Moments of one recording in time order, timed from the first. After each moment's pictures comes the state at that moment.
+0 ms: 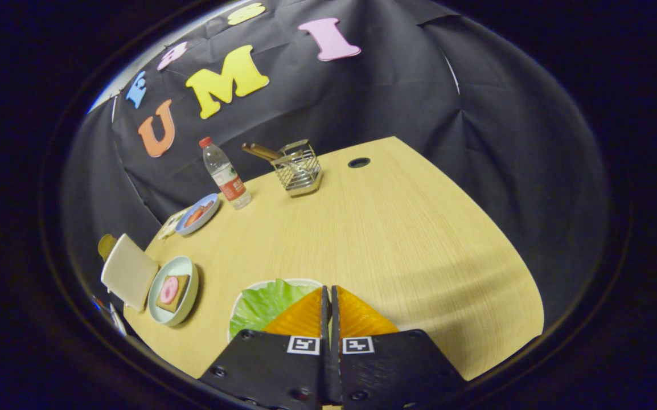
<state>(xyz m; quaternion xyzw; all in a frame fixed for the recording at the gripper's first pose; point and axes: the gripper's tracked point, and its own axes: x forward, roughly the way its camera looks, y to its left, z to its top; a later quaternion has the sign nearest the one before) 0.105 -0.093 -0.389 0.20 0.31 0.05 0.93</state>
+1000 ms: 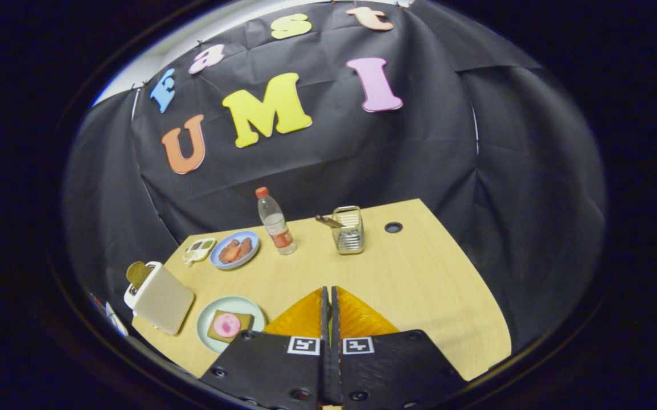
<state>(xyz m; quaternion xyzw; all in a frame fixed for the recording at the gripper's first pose) 0.096 -0.009 -0.219 0.14 0.24 0.04 0.96</state>
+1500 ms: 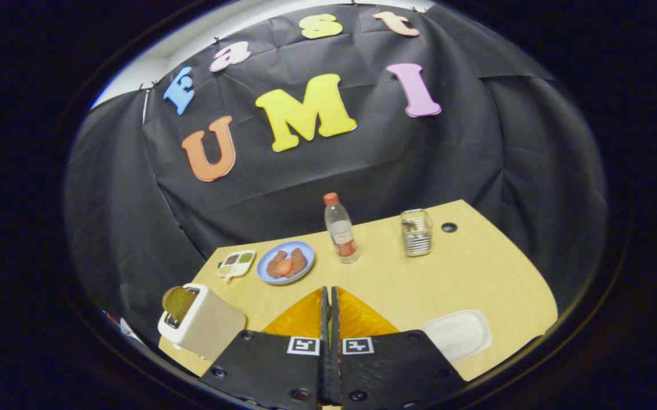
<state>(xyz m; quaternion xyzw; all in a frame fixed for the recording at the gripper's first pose) 0.109 0.172 -0.186 0.17 0.23 0.06 0.96</state>
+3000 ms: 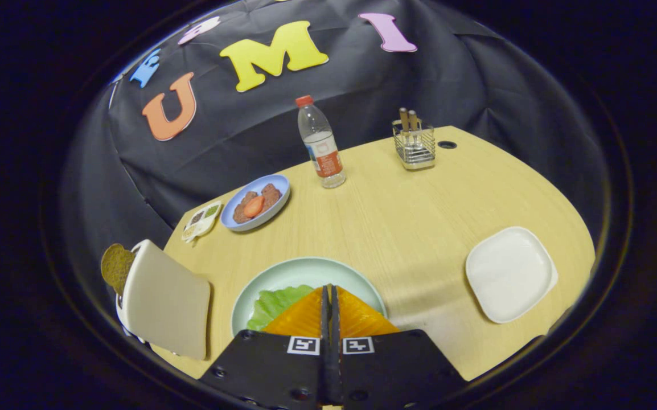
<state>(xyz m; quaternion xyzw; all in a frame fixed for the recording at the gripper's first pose) 0.117 0.205 -0.352 0.20 0.35 0.01 0.91</state>
